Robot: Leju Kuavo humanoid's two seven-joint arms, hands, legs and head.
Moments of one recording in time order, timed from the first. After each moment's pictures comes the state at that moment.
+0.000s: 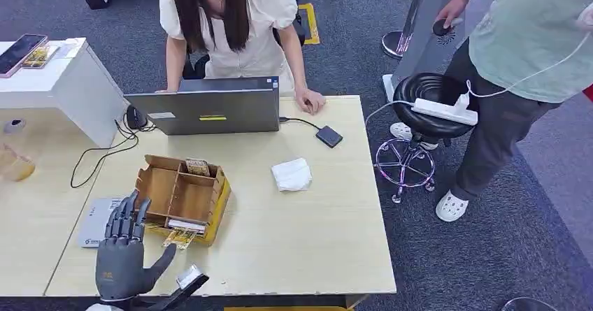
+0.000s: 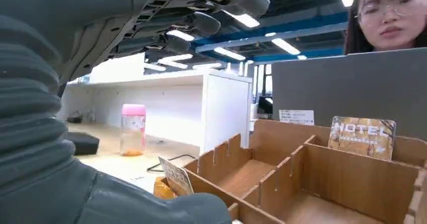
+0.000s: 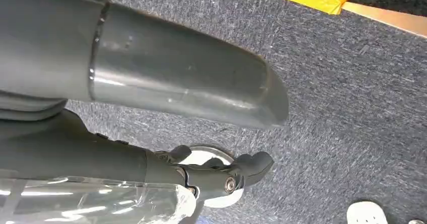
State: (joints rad) left arm 0.24 0.14 -0.14 -1.61 -1.39 0.63 0.03; right arm -0.05 0.11 -0.98 -0.22 1.34 -0.52 -0.48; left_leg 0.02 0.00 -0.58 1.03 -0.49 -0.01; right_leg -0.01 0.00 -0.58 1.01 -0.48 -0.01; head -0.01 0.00
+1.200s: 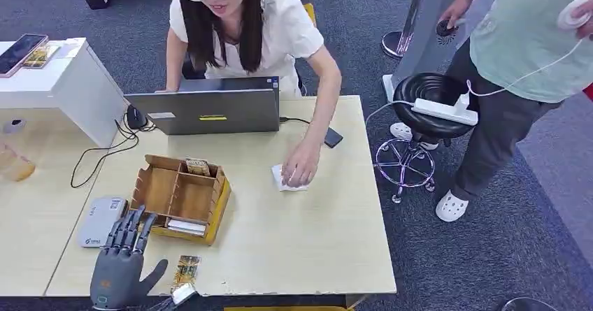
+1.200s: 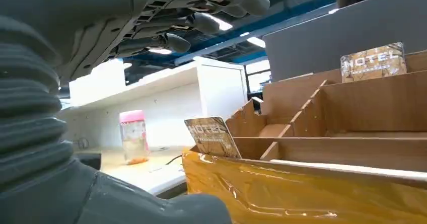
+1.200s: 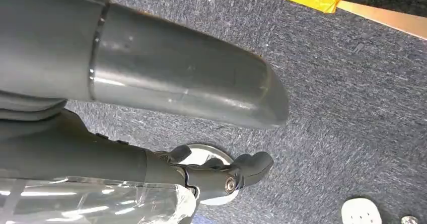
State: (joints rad) left arm 0.26 0.24 -0.15 -1.53 -1.40 0.63 0.07; right arm -0.06 0.11 -0.98 -0.22 1.34 -0.52 -0.48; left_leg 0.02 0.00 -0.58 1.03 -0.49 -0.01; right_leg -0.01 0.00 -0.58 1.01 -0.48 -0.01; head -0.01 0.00
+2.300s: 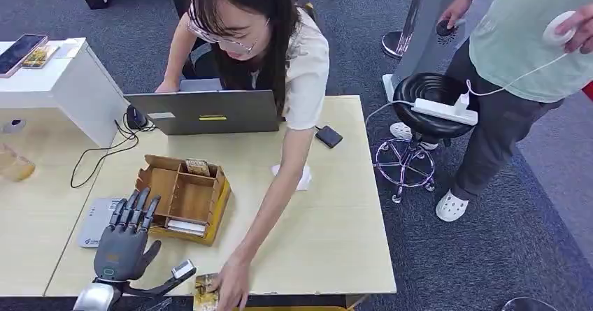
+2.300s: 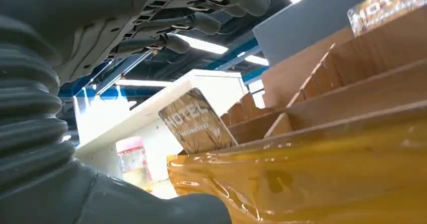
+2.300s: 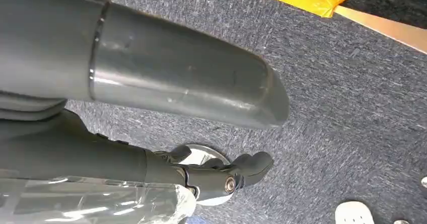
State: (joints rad) left arm 0.08 0.27 -0.15 -1.34 -1.57 0.59 0.14; right arm -0.07 0.11 -0.97 -0.22 1.36 -0.51 -0.47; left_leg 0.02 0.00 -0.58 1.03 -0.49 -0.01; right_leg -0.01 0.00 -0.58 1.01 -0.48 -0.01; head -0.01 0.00
